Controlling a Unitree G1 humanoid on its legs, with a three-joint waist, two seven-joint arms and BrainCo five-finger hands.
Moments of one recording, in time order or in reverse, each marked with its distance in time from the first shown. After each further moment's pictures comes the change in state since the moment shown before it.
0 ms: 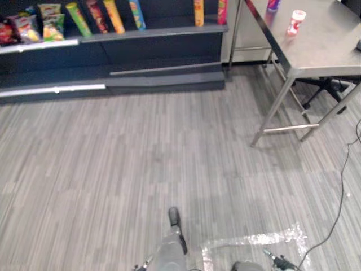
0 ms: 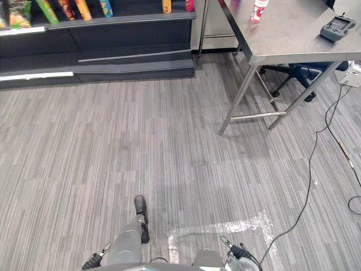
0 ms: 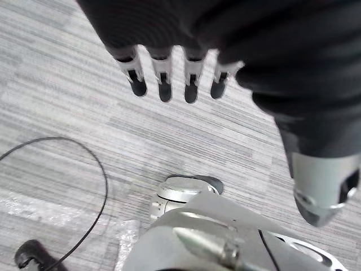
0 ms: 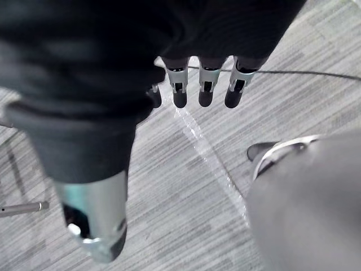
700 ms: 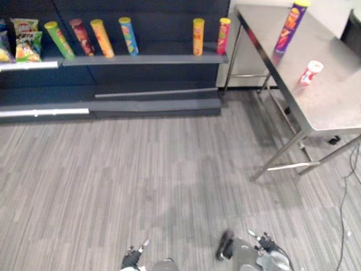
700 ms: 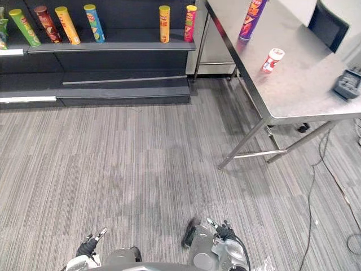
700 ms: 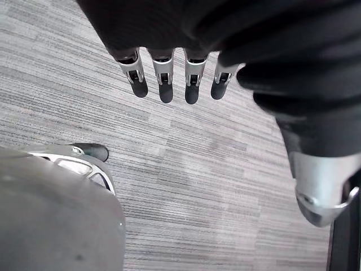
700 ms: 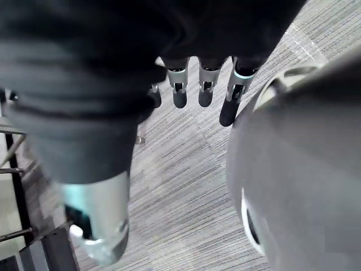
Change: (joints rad) left arm -0.031 0.025 0.001 -0.035 0.012 -0.018 -0.007; right arm 0.005 0.028 0.086 -0.080 0.042 -0.029 0.013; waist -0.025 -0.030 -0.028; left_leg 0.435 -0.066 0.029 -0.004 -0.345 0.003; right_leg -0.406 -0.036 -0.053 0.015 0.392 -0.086
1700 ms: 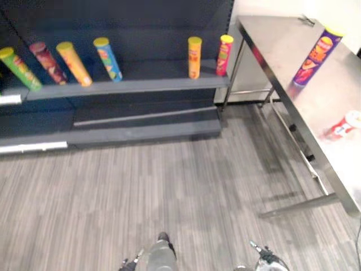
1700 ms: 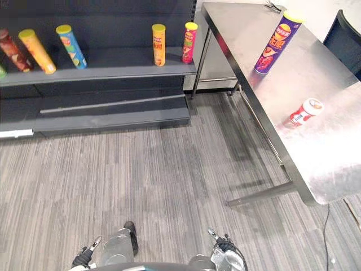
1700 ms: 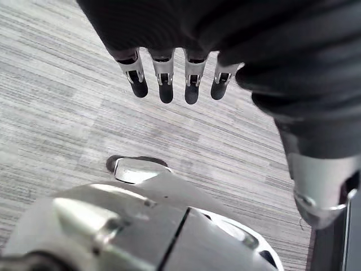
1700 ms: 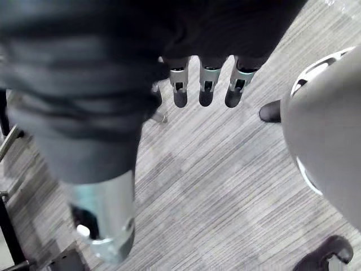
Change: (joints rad) left arm 0.031 -0.012 0.064 0.035 -0.013 -0.012 0.003; right arm 0.006 0.025 -0.076 0.057 0.029 -0.004 -0.002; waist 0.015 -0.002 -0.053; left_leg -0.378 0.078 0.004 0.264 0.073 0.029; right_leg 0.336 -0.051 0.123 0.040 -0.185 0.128
